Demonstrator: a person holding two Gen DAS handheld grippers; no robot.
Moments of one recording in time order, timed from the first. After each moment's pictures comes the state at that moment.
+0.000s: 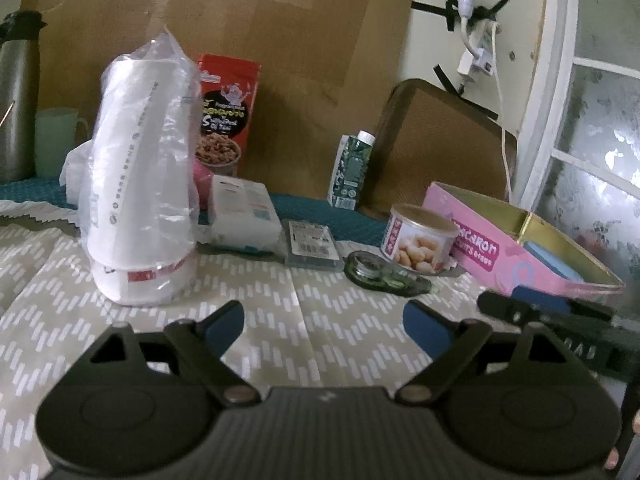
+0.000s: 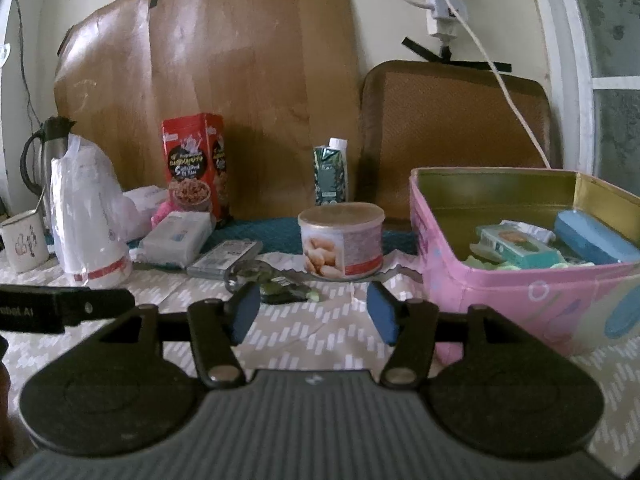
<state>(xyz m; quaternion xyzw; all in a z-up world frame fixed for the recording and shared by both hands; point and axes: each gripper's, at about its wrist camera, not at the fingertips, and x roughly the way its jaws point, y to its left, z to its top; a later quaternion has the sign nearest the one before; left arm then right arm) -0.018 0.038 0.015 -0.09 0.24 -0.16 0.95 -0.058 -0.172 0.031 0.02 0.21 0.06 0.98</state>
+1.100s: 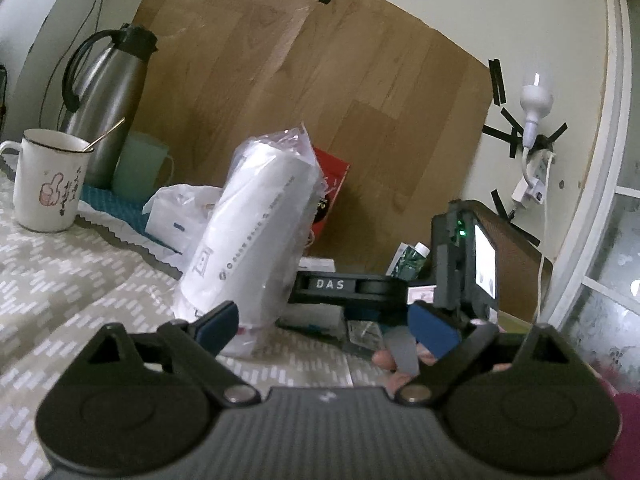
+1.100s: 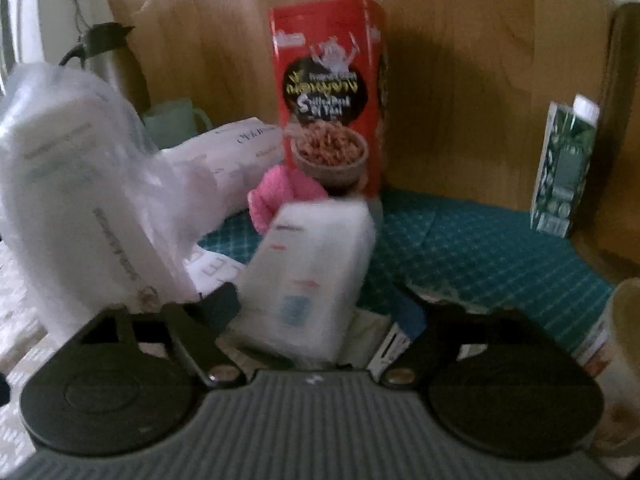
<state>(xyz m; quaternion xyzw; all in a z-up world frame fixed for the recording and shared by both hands) -0.044 0.088 0.022 -0.21 0.13 -0.08 0.97 0.135 -0.047 0.015 0.00 0.34 0.23 0.91</state>
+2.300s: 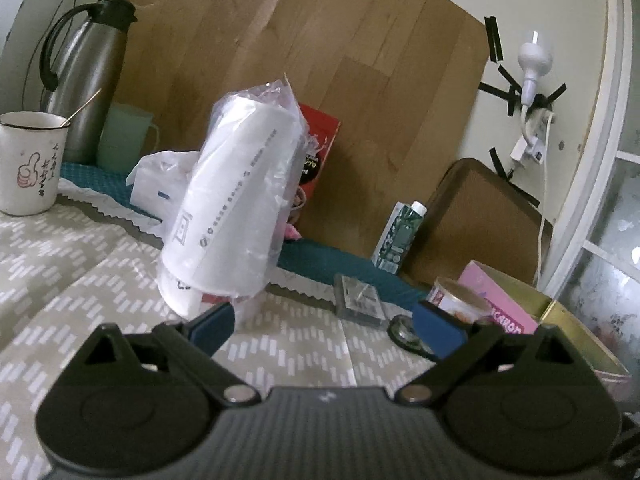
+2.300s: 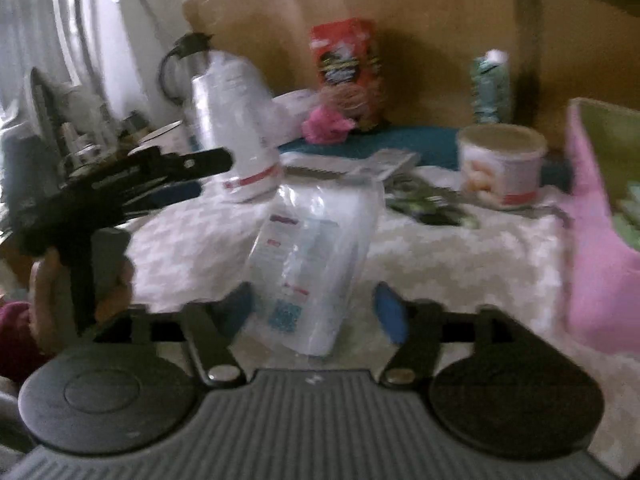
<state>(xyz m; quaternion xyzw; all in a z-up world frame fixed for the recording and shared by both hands) -0.029 0.077 0.017 -0.19 0.18 -0.09 0.96 -0.056 -0.170 0.043 0.02 0.34 0.28 0.90</state>
